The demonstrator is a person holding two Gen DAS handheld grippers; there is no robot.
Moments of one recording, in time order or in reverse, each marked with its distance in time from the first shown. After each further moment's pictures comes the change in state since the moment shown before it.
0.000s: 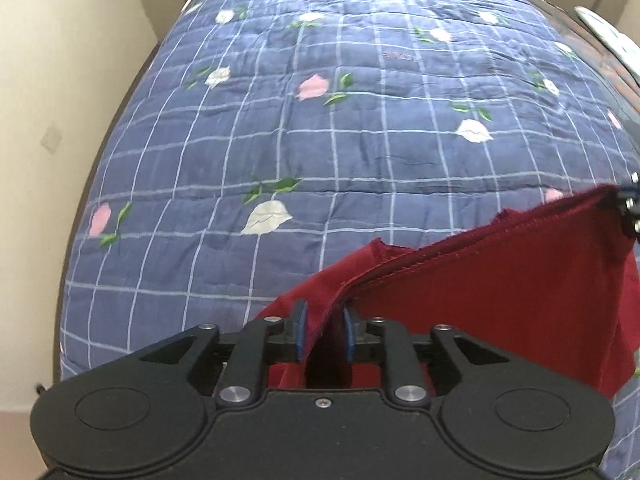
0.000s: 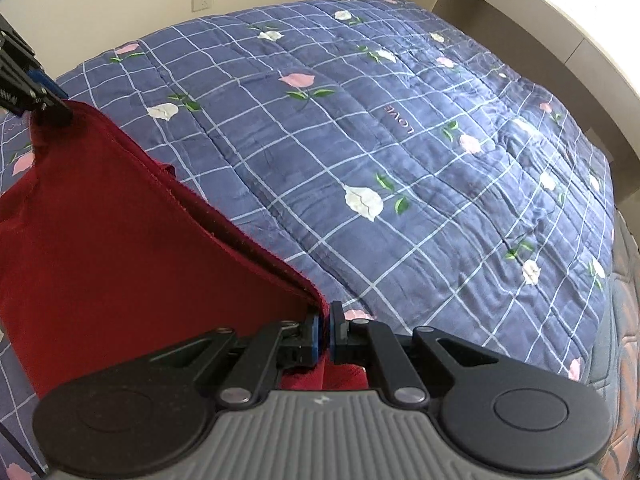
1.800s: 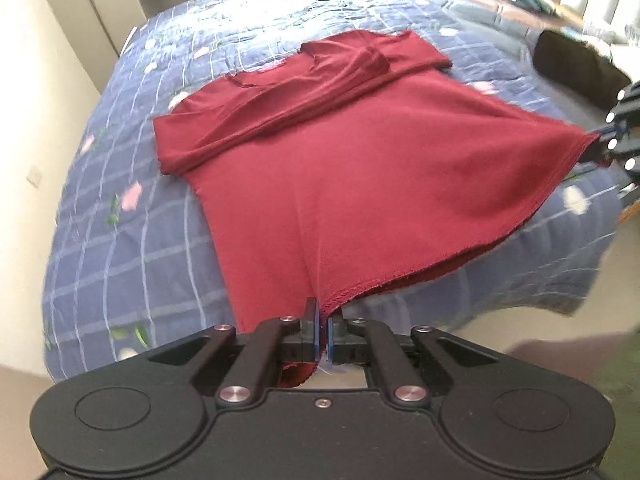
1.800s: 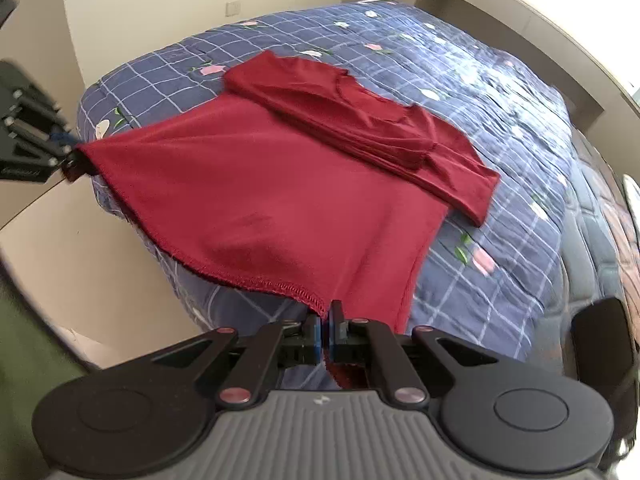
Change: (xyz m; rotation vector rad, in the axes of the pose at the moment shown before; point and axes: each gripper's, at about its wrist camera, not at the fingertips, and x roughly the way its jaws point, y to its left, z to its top) left arm -0.161 -0.088 -0.397 0.297 -0.132 -0.079; right arm -0.262 0.272 -0.269 0.159 -0.020 -0.045
